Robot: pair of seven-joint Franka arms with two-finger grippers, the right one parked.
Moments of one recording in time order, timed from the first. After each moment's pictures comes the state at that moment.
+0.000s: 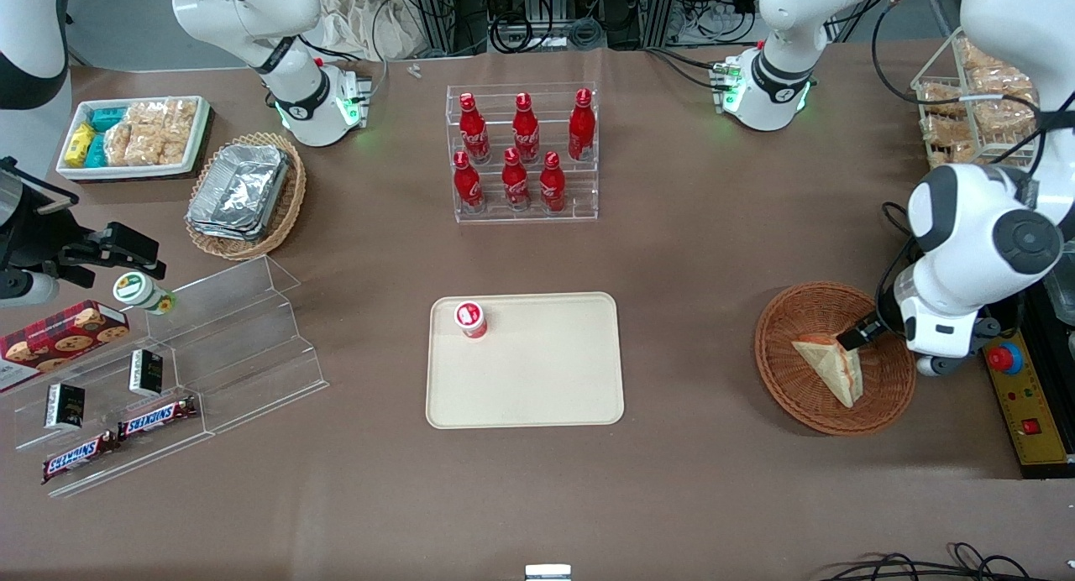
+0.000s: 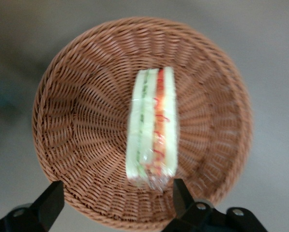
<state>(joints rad) 0.48 0.33 -0.49 -1.99 0.25 2.27 -0.78</state>
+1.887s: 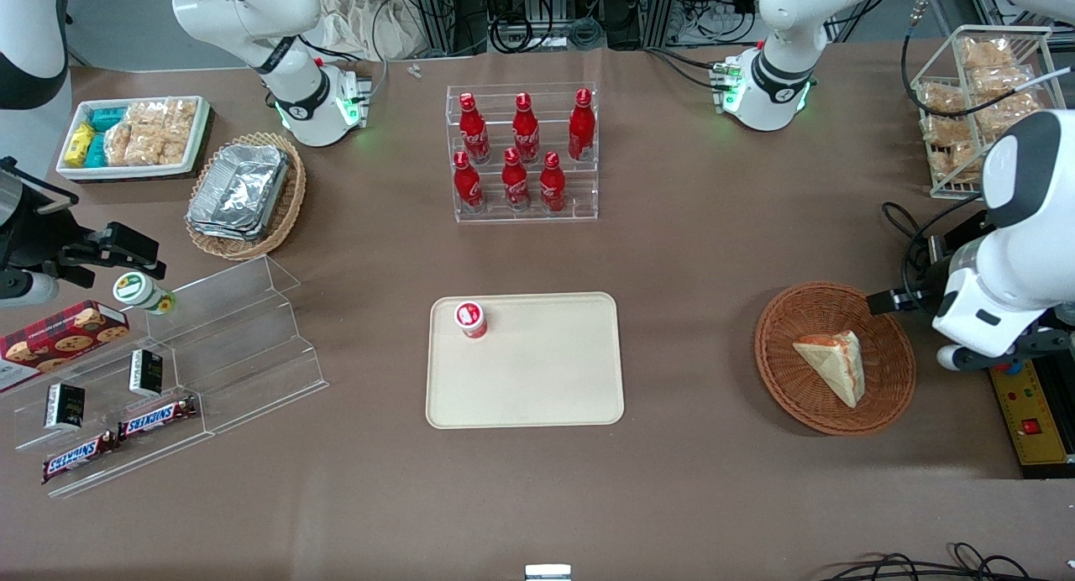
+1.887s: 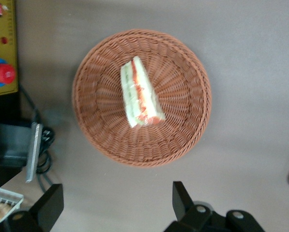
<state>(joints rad) 0.48 0.34 -0.62 -1.56 0.26 1.72 -0.37</state>
